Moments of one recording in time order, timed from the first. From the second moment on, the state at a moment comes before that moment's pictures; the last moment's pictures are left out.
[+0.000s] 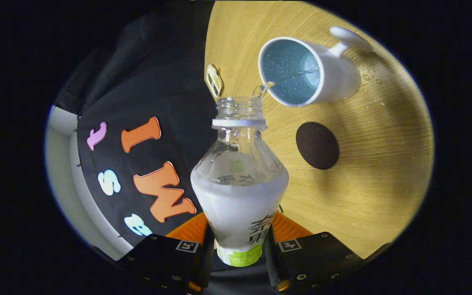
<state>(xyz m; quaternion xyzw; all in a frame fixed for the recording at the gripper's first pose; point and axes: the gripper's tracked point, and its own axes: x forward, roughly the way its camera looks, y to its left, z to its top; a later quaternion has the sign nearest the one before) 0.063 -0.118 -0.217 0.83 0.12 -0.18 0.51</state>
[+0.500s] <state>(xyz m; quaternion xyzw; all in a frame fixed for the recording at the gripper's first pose) 0.066 -0.128 -0.224 0.84 0.12 -0.19 0.50</state>
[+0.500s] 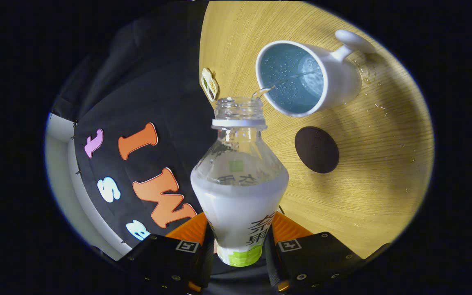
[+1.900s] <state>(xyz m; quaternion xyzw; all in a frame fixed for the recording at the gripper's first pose) 0.062 -0.143 -0.230 0.86 0.12 -0.21 0.45</state>
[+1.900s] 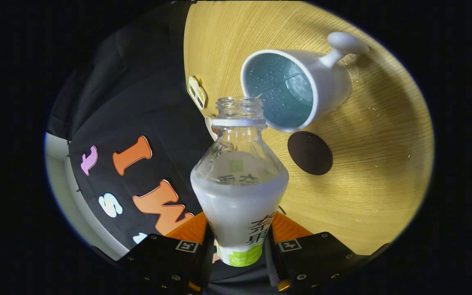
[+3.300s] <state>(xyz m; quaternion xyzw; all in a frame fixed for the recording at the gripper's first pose) 0.042 -0.139 -0.246 0.41 0.21 -0.23 0.86</state>
